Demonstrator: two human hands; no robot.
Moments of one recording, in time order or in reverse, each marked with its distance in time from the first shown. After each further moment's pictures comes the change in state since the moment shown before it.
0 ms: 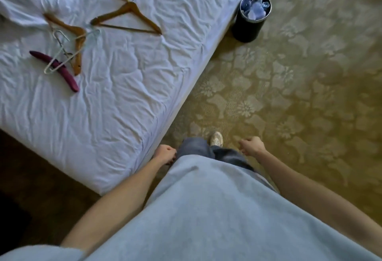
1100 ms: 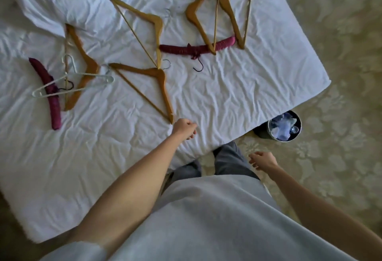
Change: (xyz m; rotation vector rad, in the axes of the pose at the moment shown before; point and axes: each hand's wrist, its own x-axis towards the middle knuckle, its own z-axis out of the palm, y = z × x) left_hand 0.266 0.518 -0.304 -0.591 0.081 -0.027; right_hand 0.329 -0.576 -0.209 -0.507 -0.075 -0.093
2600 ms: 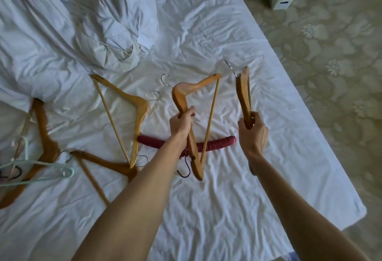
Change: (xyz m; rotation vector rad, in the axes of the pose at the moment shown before) left_hand 0.278 0.331 -0.086 -0.745 0.328 0.039; right_hand 0.238 -0.453 -0.112 0.225 0.572 -0.690
